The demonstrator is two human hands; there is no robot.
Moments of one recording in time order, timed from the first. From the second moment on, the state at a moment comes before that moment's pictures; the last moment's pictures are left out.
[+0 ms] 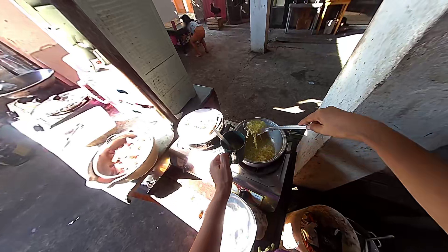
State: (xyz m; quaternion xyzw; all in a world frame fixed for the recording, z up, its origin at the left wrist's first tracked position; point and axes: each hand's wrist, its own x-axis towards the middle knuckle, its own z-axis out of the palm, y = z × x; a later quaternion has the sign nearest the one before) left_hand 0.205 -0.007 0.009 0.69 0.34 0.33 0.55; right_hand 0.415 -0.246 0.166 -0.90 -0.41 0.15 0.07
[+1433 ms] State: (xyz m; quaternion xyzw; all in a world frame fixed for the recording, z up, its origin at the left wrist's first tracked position) left_hand 0.217 -0.017 0.012 0.60 0.31 0.35 0.65; right_hand 0.398 -0.220 0.073 -0.93 -0.34 0.08 -0.09
